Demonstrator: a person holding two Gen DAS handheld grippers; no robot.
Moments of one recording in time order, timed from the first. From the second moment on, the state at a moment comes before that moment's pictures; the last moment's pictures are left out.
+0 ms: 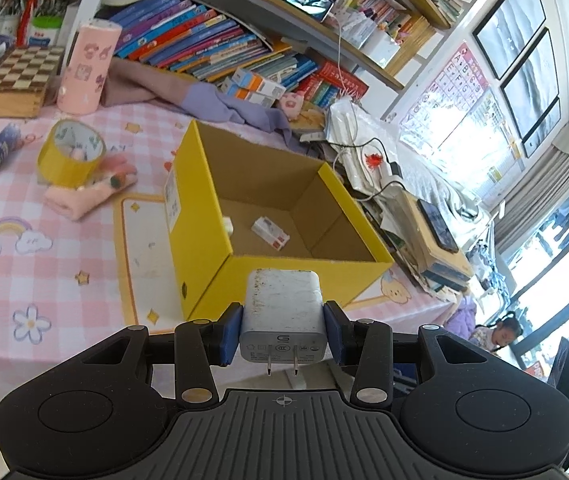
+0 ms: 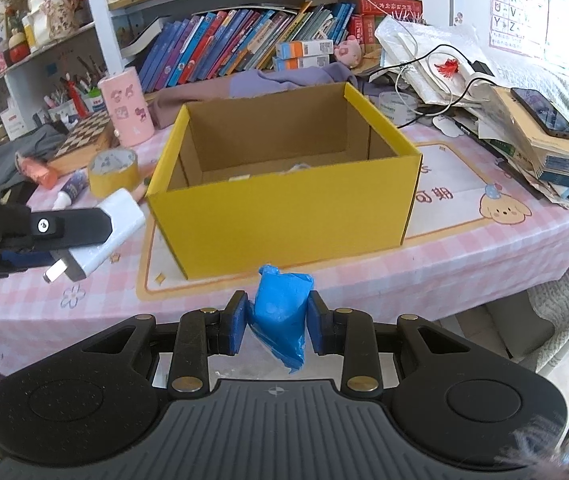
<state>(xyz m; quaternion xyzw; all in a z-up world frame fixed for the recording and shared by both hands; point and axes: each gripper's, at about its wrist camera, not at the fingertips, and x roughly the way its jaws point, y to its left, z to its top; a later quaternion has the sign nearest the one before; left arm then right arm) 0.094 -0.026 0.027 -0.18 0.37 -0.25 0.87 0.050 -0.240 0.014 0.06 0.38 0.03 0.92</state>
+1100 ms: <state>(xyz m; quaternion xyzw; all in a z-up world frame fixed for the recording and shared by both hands) 0.216 -0.131 0.018 -0.09 0.37 -0.15 0.91 0.222 -0.294 0.022 -0.04 0.33 0.16 0.93</state>
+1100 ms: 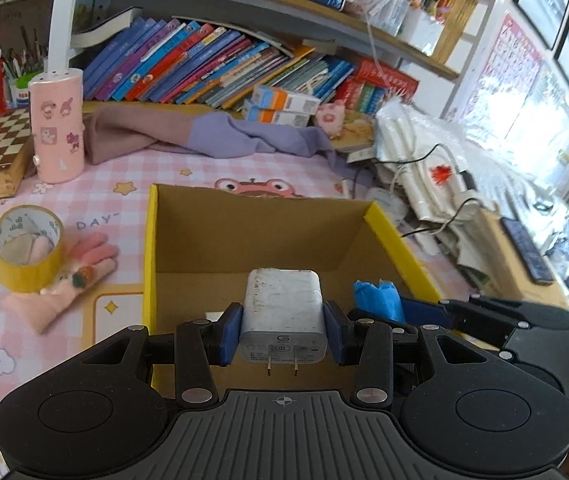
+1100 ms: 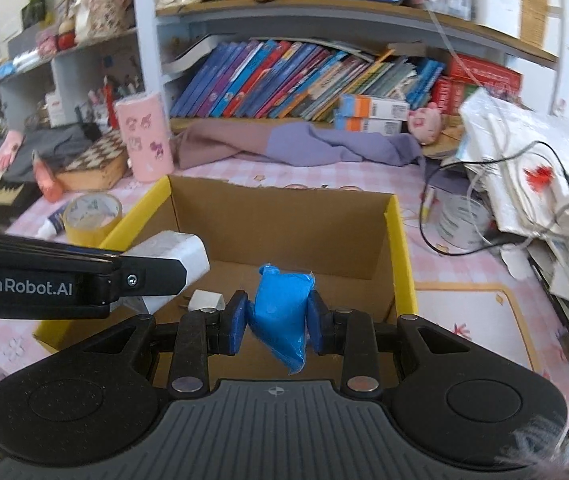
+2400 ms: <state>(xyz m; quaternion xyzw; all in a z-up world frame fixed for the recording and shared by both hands) 0.255 -0.160 -0.024 -0.03 0.42 -0.13 0.90 0.284 -0.277 -0.022 -0.15 0.44 0.25 0.85</state>
